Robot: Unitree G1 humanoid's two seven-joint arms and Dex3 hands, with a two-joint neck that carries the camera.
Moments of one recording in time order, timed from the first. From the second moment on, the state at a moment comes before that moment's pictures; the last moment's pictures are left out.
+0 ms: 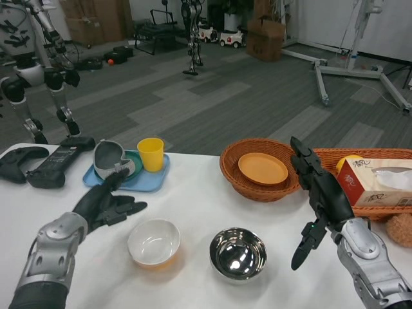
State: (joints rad) left arm -0.35 0.14 0.46 0.28 0.29 0.11 -0.46; right arm -0.43 -0.47 0.26 0.42 0.37 -0.41 0.09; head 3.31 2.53
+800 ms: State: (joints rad) left arm -0.42 0.24 0.22 -0.04 -0.16 0.06 -0.46; right arm -0.43 -0.47 0.26 0.39 0.43 -0.45 0.05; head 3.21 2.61
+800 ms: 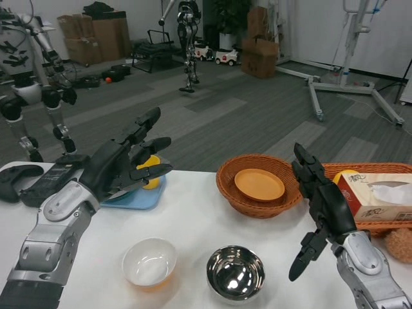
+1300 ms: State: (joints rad) left arm -0.42 0.24 0.18 -0.04 -0.17 0.06 -0.46; right arm -0.43 -0.48 0.26 0.39 0.46 -0.47 0.03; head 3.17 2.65
